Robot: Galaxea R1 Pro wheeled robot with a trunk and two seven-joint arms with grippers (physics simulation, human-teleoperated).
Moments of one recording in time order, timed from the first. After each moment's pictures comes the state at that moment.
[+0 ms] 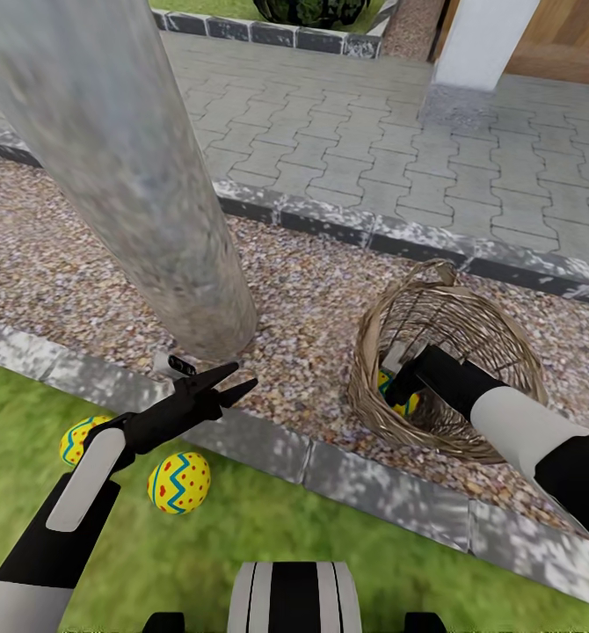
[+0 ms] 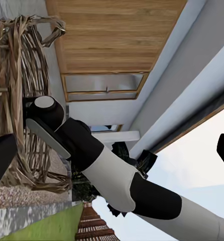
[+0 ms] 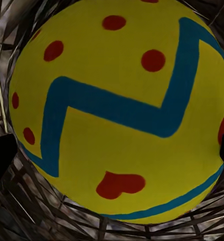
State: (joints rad) left arm -0.52 0.17 -0.11 -1.47 1.31 0.93 -0.67; right arm -1.26 -0.19 0.81 -0.40 0.12 0.54 0.60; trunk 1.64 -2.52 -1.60
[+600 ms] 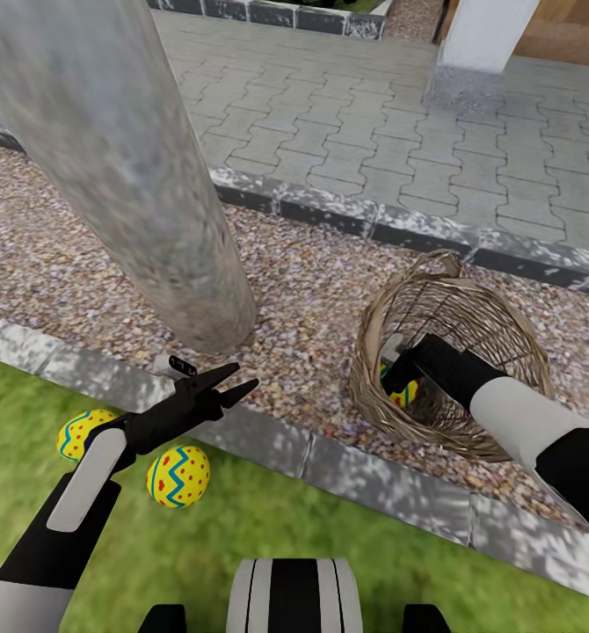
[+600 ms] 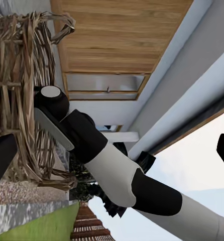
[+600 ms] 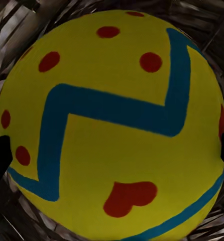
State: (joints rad) left arm -0.52 0.17 -0.11 -1.47 1.31 0.93 -0.67; right arm -1.29 -0.19 0.81 -0.43 0.11 0.55 0.60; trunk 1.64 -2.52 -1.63
